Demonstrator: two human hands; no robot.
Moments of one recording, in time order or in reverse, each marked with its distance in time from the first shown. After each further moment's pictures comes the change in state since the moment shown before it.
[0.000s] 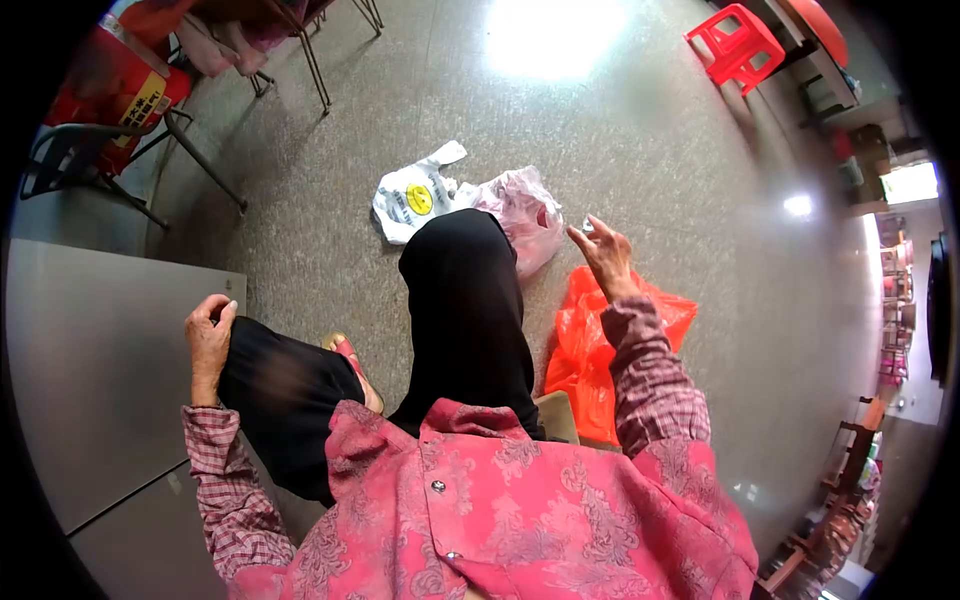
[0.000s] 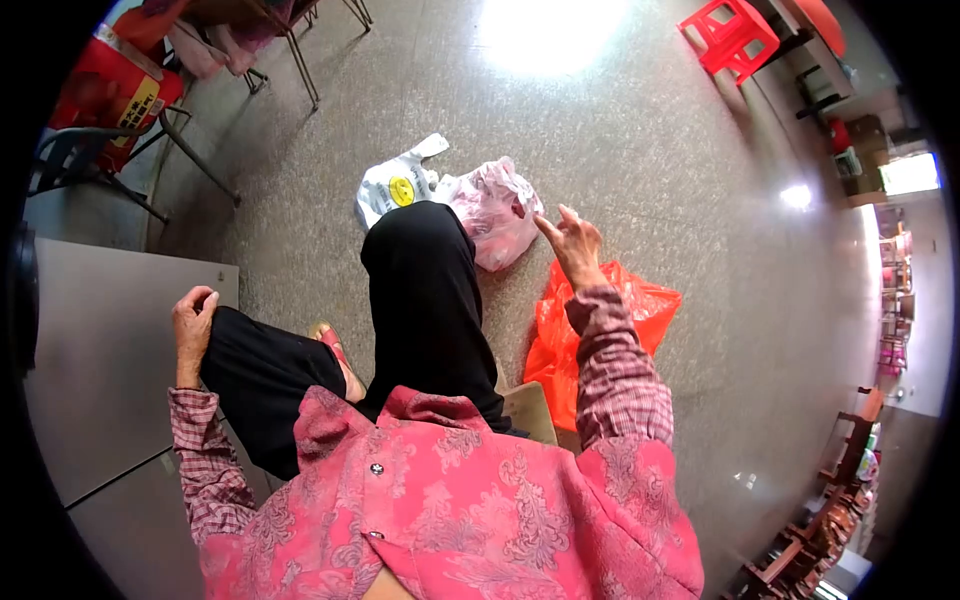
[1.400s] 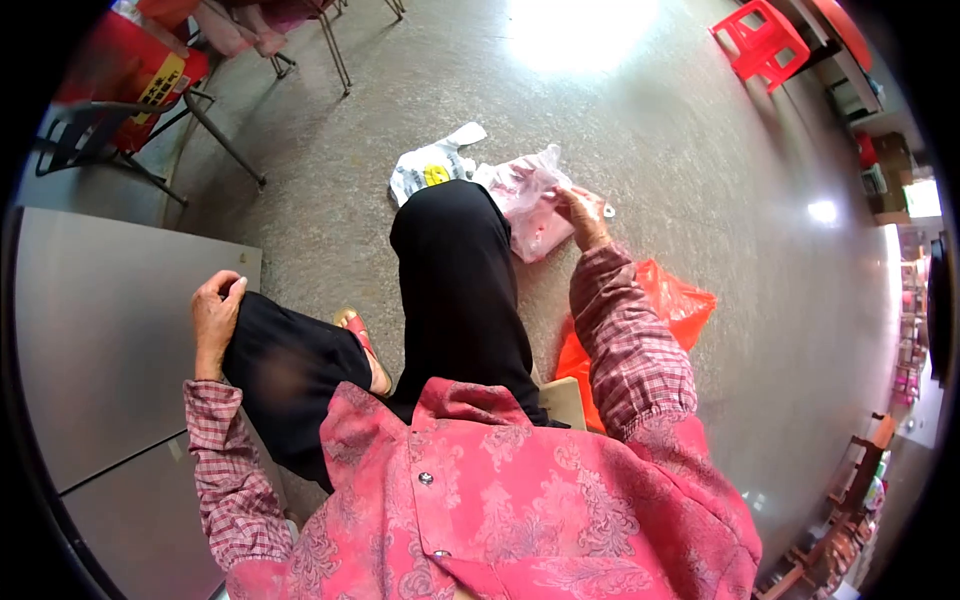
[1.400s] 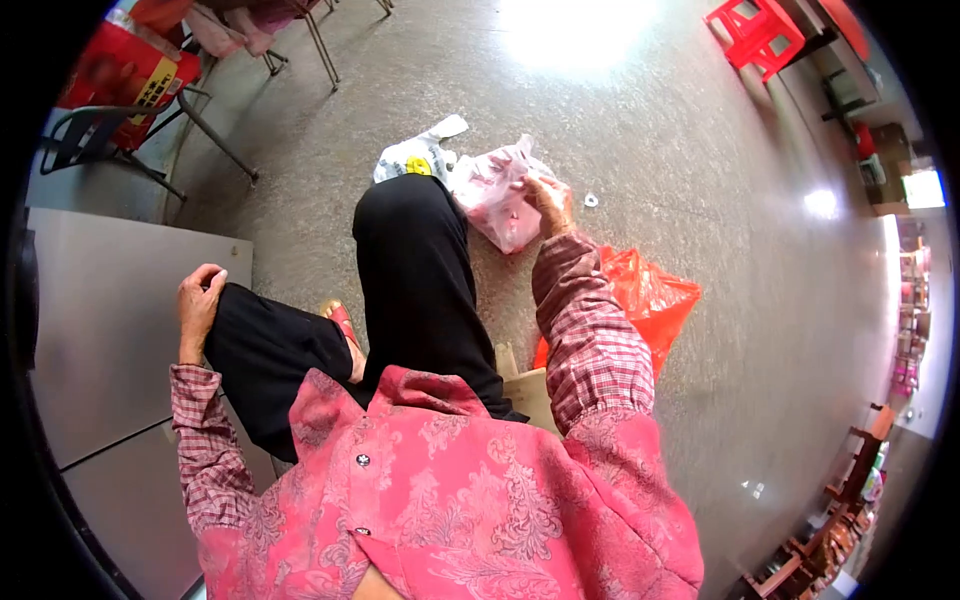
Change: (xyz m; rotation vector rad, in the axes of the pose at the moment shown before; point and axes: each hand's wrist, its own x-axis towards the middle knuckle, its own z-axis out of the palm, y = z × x) left_hand -0.017 0.015 -0.005 0.101 -0.029 -0.031; right_hand 0.030 -0.016 0.073 1.315 -0.254 0.463
